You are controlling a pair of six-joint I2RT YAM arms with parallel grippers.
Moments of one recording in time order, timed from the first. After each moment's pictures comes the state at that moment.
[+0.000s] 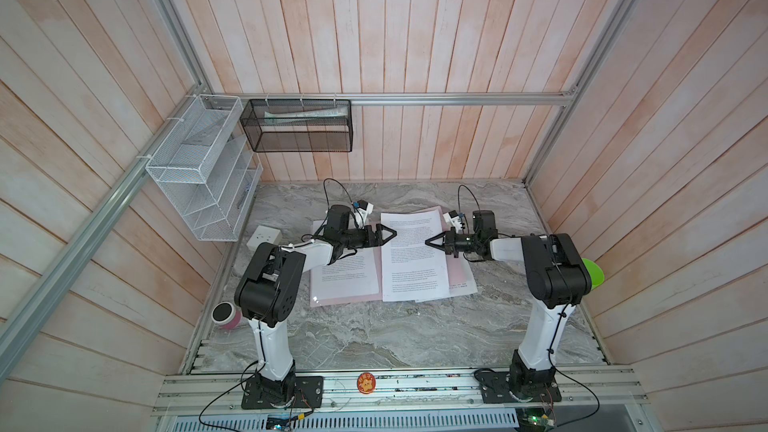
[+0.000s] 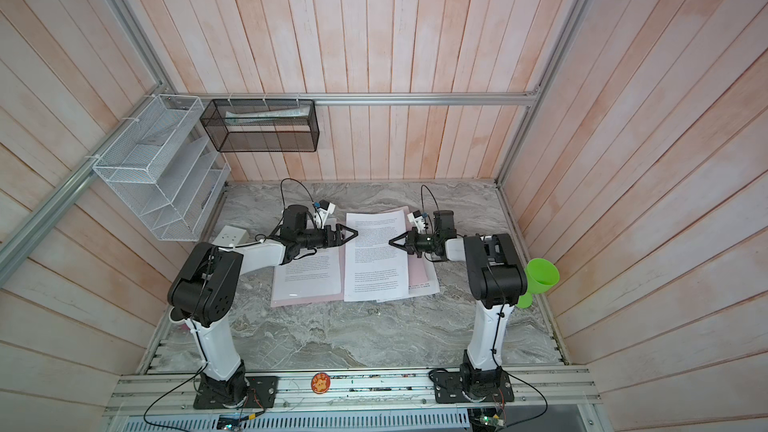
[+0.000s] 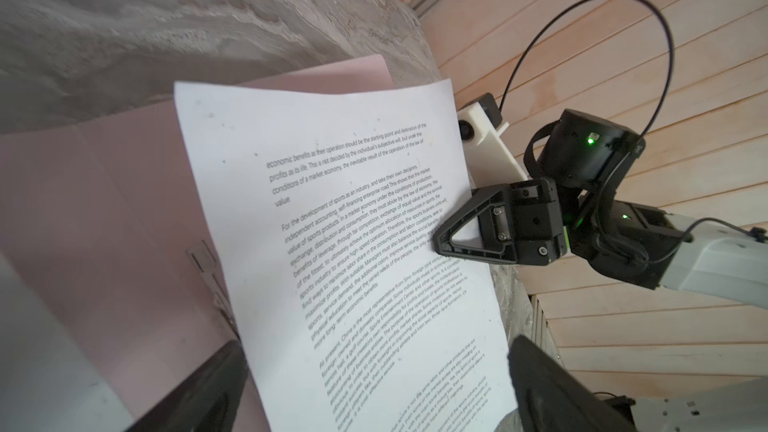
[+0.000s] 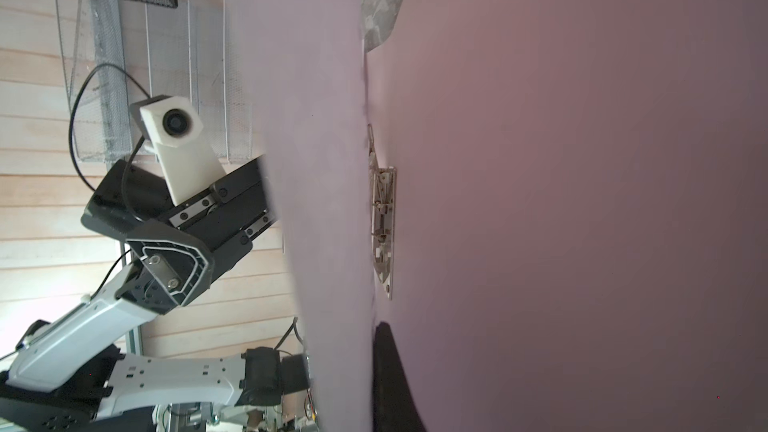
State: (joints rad) left arm -0.33 1.88 1.06 0.30 0.74 -0.52; right arm 0.14 1.96 0.99 0.24 -1.07 0.73
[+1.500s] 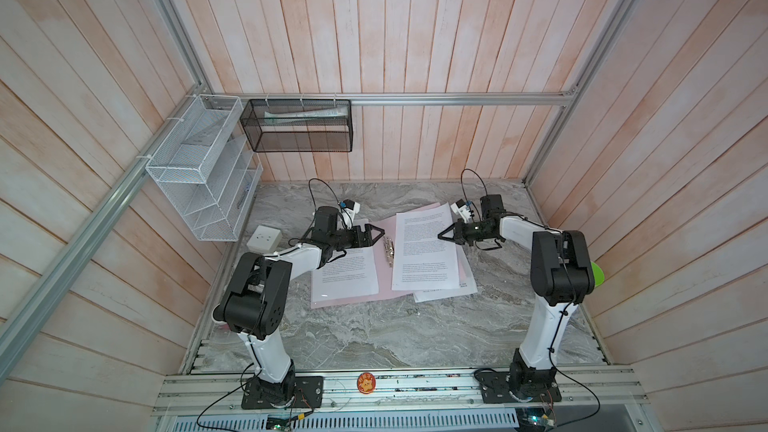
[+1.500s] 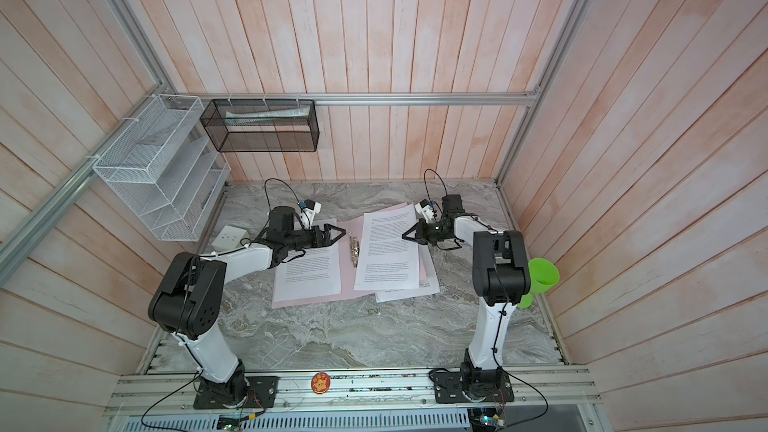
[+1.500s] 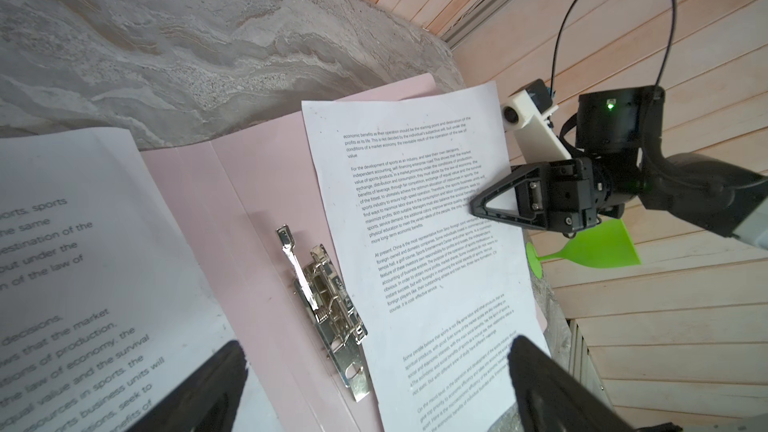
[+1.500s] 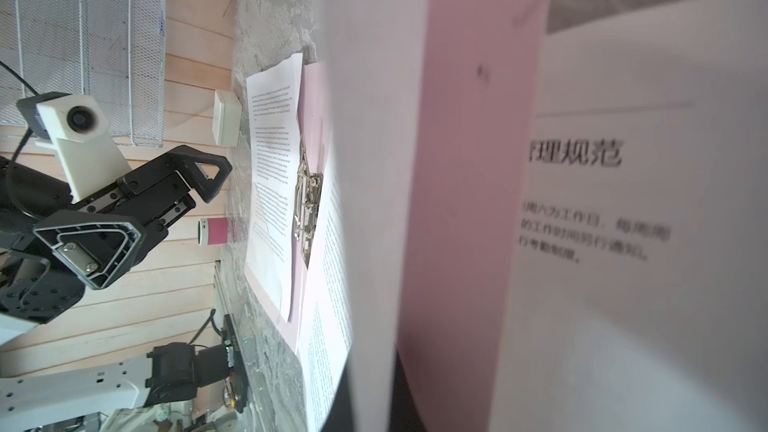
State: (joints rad) left arm -0.28 1.79 0.98 0.25 0.68 -0.46; right arm 0.08 2.03 1.38 -0.48 -0.93 0.16
